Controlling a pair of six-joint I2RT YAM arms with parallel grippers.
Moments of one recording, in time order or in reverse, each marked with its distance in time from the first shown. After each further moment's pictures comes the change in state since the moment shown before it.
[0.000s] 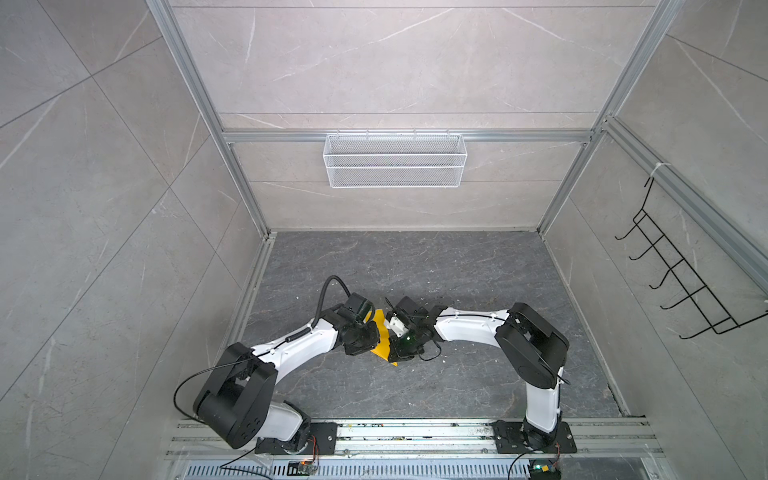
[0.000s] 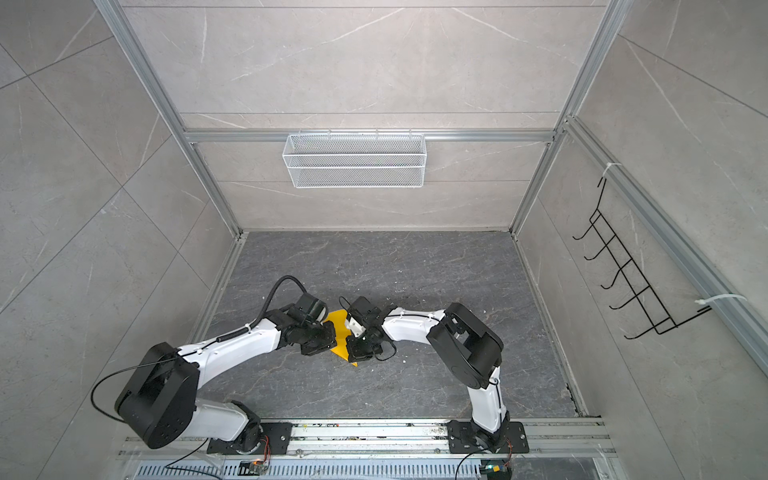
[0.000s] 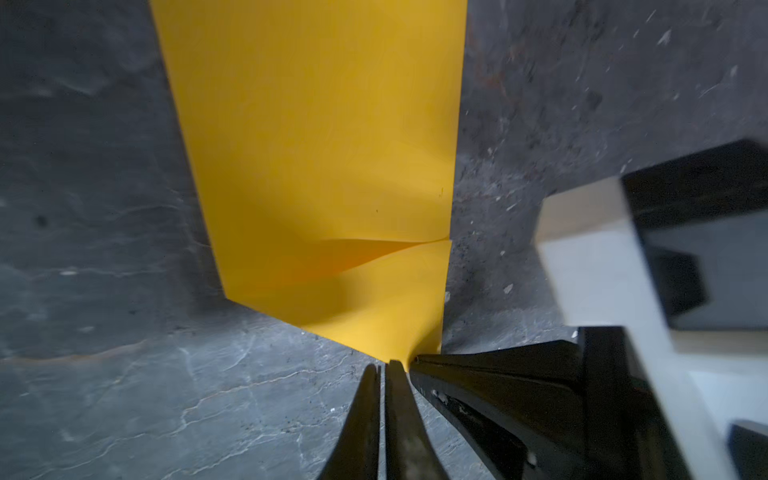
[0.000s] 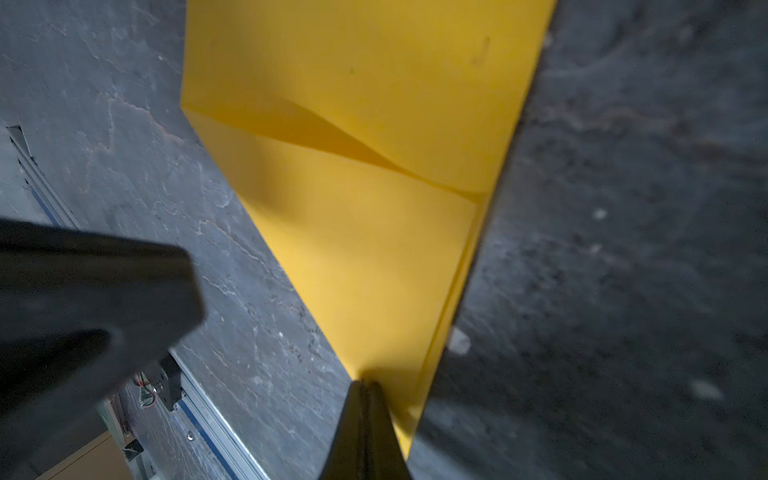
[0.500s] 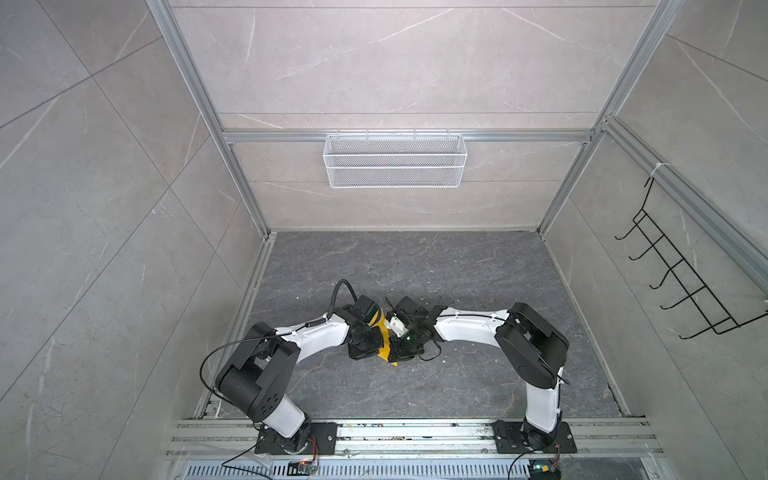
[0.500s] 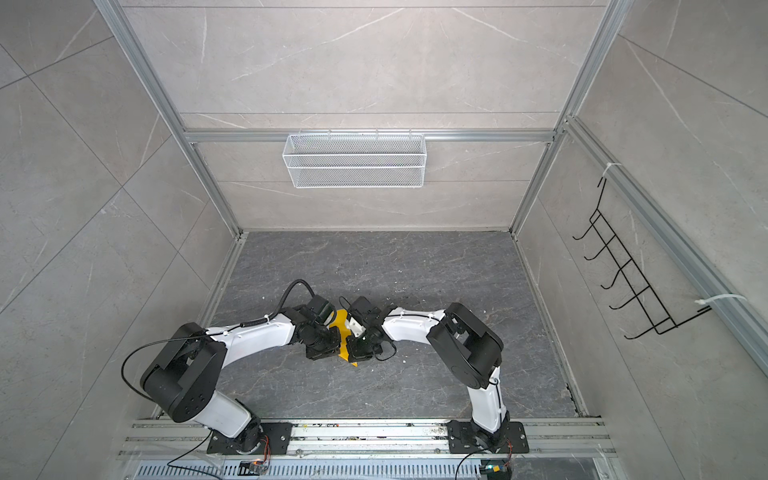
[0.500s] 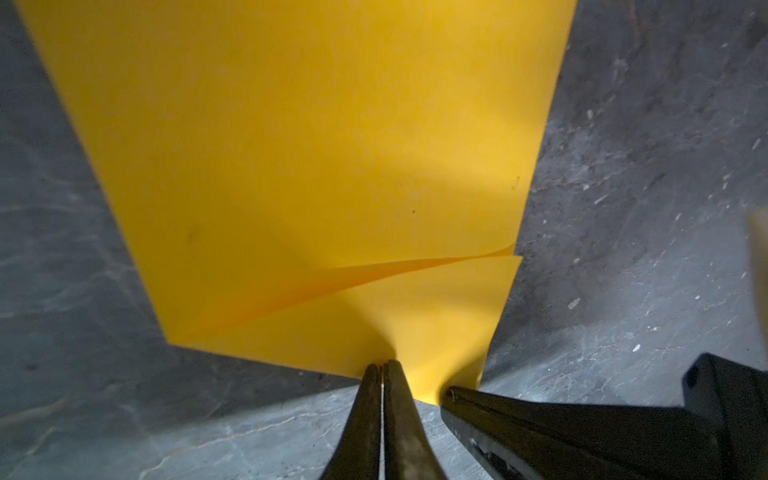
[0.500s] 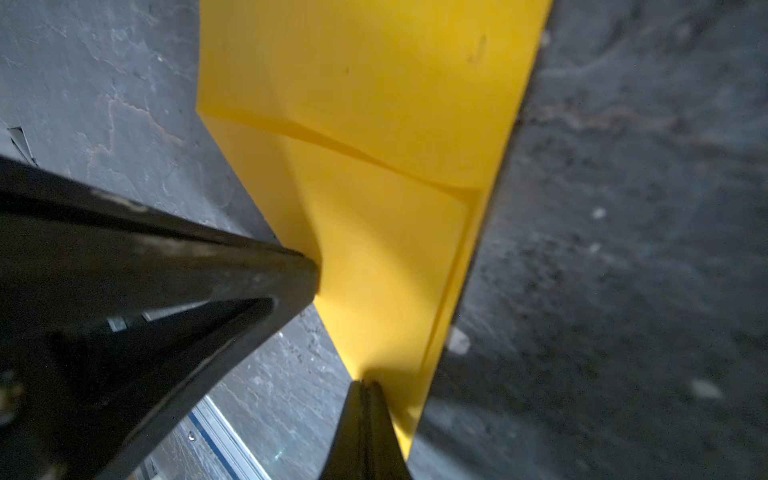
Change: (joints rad) left arm -0.007 0.131 0.038 -0.022 0.010 0.011; right arm 0.000 0.000 0.000 -0.002 0.000 0.000
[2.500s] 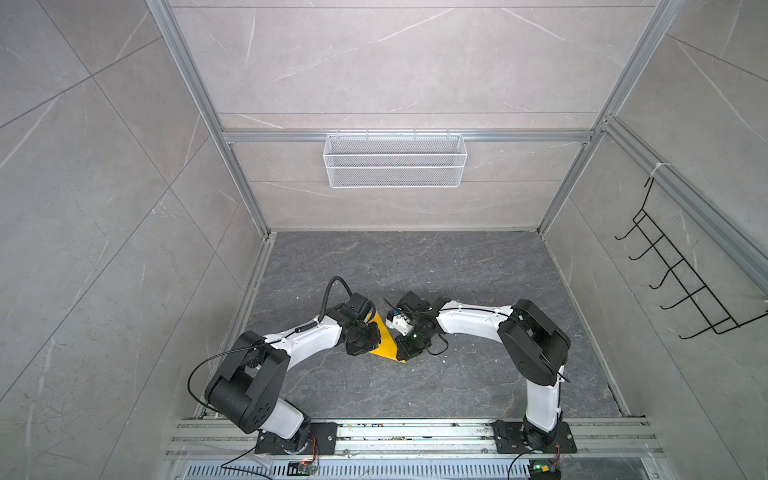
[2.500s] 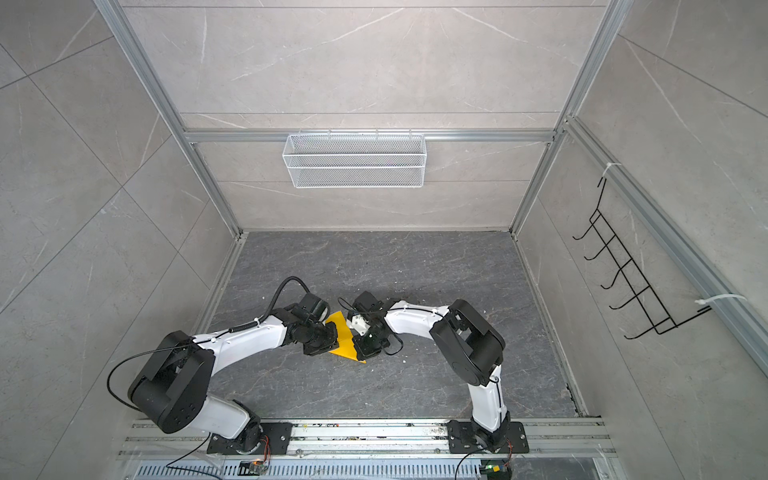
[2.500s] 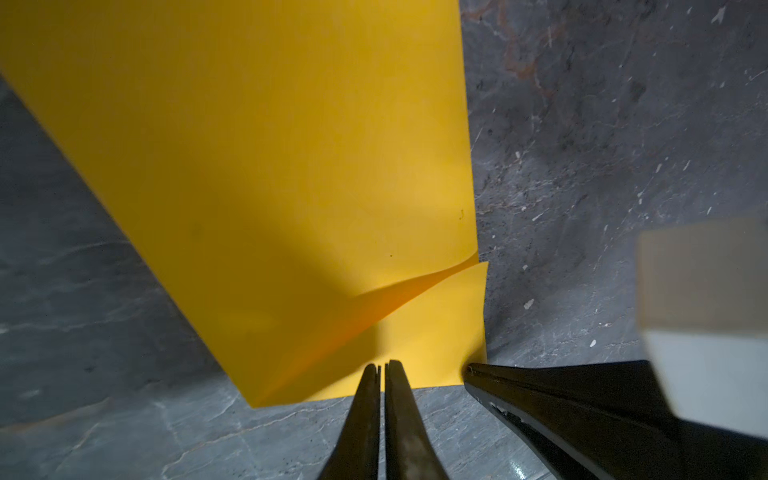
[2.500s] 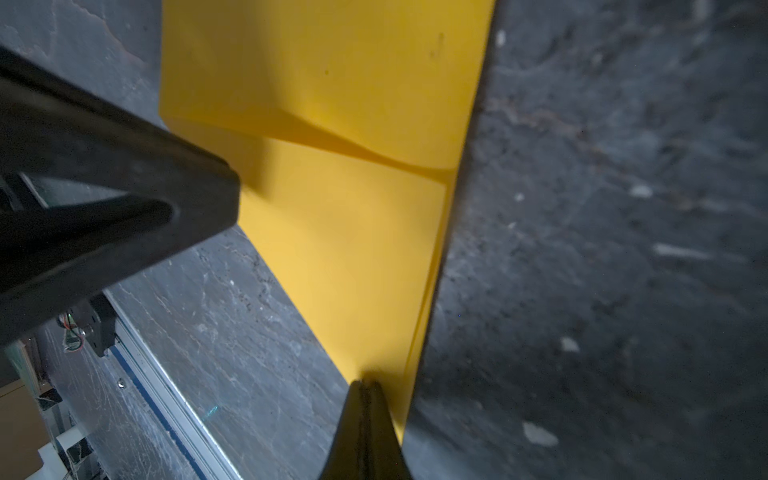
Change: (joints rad) left arm 0.037 -0.080 -0.052 0.073 0.021 0.010; right arm -0.049 0.000 0.047 -0.159 0.004 -0.280
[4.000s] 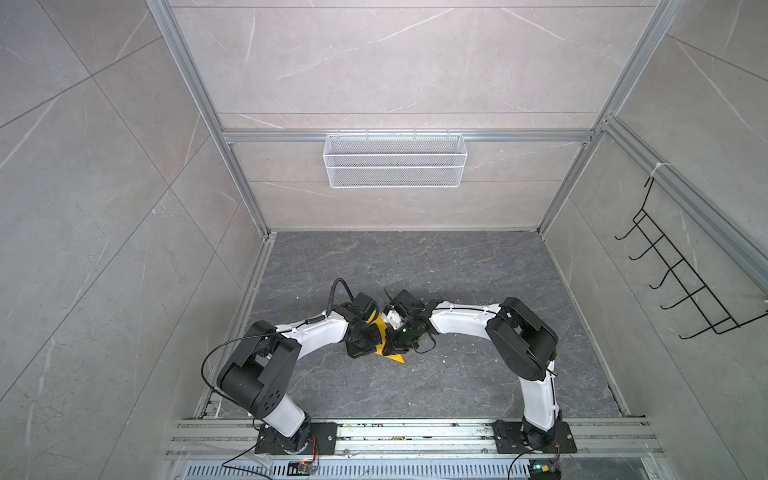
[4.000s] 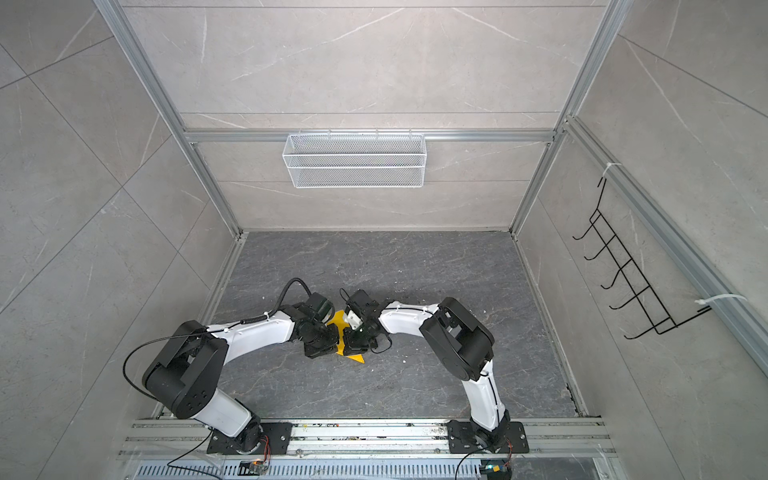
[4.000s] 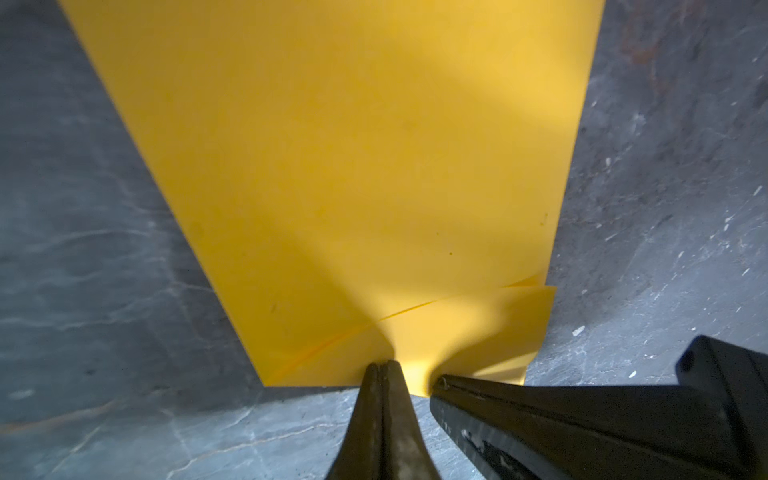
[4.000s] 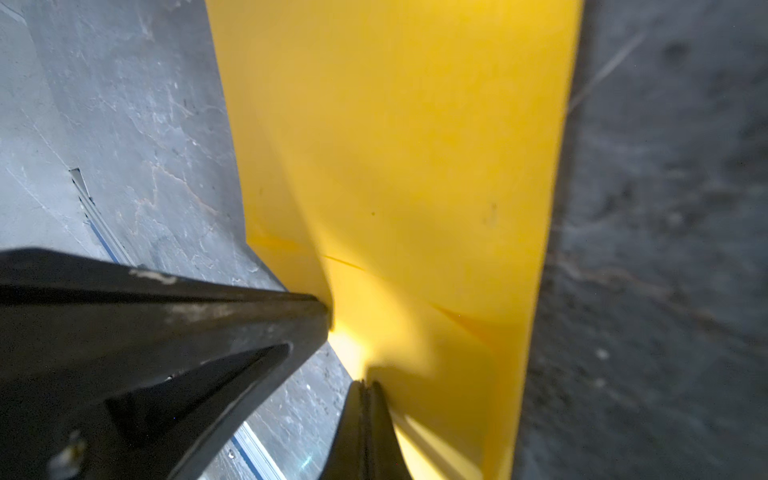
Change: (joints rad) left arm -0.007 0.089 0.061 -0.084 -0.040 -0.043; right arm 0.013 0.068 0.023 0.186 -0.074 0.334
